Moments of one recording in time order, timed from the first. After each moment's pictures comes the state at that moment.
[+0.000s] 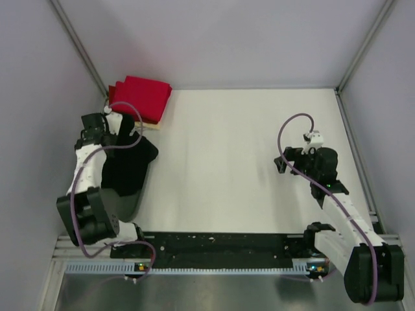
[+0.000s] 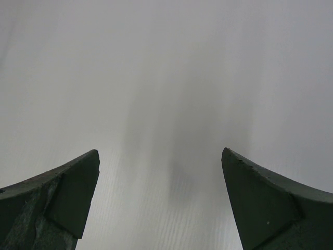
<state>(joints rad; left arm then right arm) 0.30 1.47 1.06 -0.51 -0.10 0.54 0.04 0.91 0.41 0.06 -0.29 0.16</state>
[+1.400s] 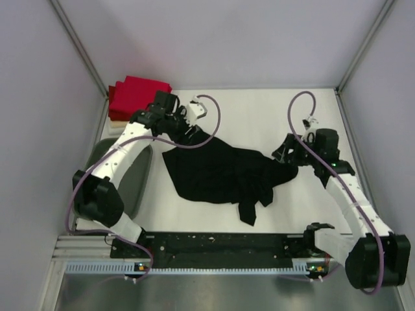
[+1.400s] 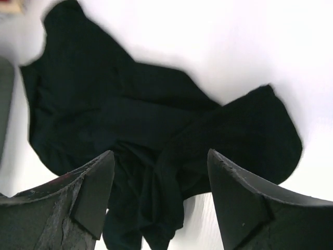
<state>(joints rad) -0.40 1.59 1.48 -0.77 0.33 0.57 0.03 0.98 0.72 -0.31 -0.41 0.30</state>
